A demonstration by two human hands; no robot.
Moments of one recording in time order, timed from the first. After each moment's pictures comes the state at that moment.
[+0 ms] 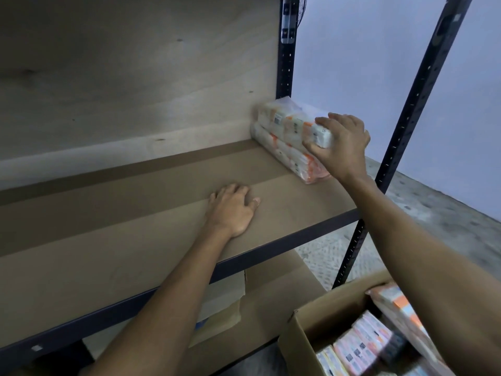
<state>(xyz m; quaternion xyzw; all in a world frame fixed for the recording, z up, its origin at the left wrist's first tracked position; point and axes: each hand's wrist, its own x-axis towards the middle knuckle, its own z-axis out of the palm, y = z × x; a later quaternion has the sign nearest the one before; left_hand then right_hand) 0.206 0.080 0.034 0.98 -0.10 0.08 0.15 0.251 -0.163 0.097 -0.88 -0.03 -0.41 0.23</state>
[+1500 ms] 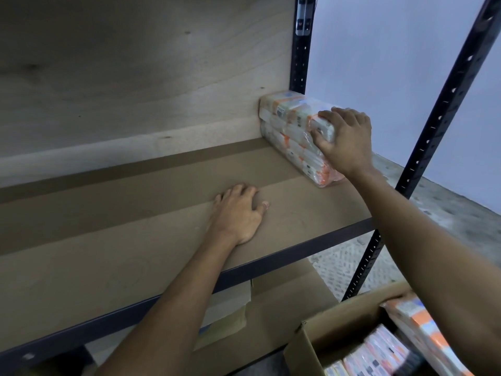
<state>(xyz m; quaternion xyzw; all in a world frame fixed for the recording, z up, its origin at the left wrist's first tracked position) 0.213 0.079 0.027 0.98 -0.09 0.12 0.14 0.304 -0.165 0.091 -0.89 -0.07 -0.42 0.14</state>
